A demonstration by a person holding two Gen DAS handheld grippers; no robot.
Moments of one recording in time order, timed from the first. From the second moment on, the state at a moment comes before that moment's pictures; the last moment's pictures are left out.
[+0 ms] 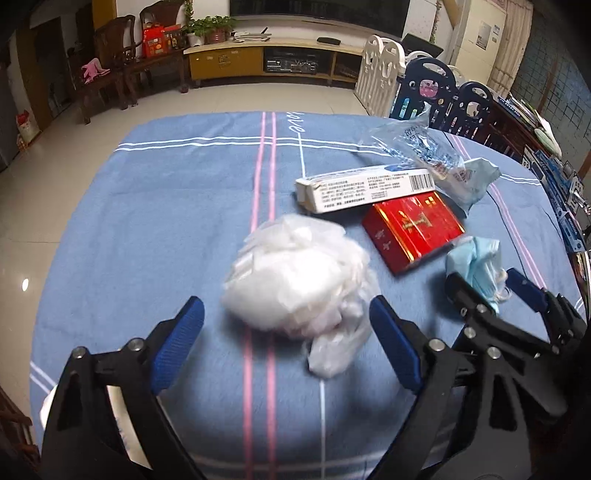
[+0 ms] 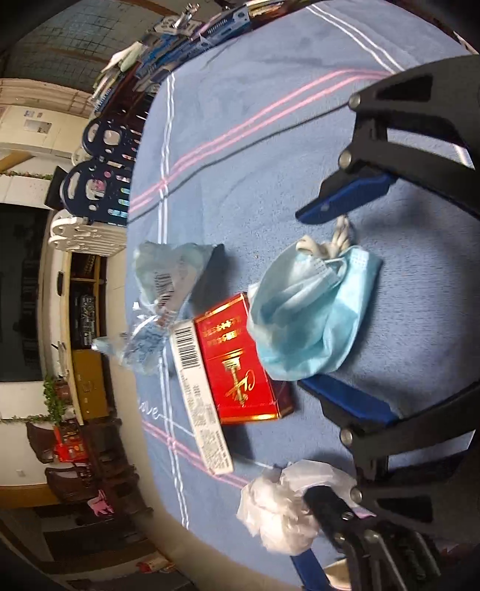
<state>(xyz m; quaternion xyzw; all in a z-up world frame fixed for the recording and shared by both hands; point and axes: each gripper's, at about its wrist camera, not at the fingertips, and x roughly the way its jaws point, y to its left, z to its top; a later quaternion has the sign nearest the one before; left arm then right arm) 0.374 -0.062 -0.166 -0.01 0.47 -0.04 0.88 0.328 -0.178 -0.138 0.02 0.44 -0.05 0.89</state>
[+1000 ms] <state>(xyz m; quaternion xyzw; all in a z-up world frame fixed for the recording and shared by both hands) 0.107 -0.036 -0.044 -0.03 0.35 -0.08 0.93 0.060 -0.167 0.017 0.11 0.33 0.08 0.93</state>
